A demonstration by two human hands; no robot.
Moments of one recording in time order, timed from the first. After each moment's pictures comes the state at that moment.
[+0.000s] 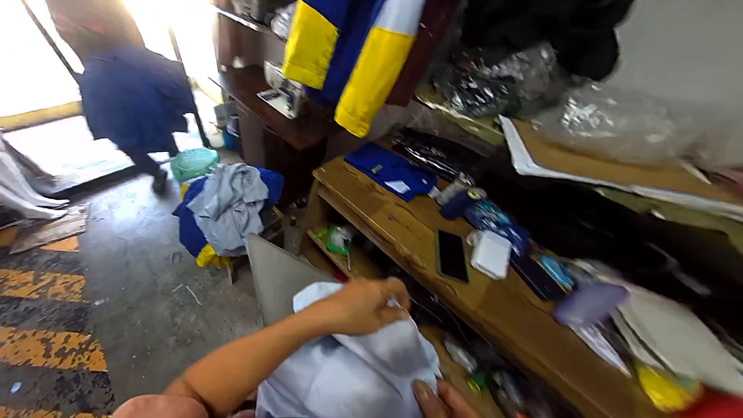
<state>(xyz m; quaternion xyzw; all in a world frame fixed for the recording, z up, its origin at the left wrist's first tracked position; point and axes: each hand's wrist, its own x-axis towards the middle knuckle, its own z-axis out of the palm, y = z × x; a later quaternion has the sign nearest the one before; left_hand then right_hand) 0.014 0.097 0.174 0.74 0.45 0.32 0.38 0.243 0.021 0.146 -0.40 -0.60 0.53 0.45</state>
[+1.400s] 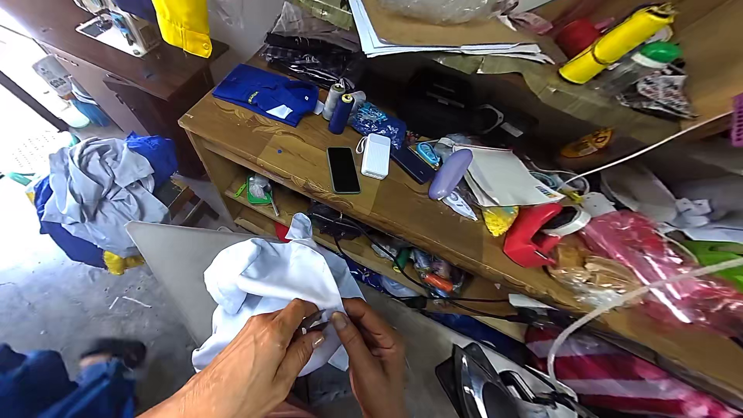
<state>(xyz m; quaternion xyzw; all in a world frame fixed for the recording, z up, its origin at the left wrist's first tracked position) 0.097 0.028 0.166 0.74 0.47 0.29 0.37 0.285 0.037 0.126 -0.37 -0.53 0.49 0.58</state>
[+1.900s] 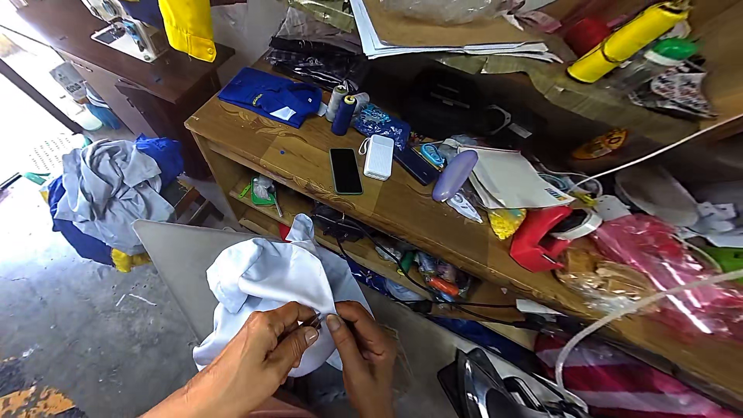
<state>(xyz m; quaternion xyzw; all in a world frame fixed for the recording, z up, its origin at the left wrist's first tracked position) 0.100 0.022 0.162 0.59 0.46 0.33 0.58 0.286 0.034 0.114 -0.37 -0.57 0.44 0.59</state>
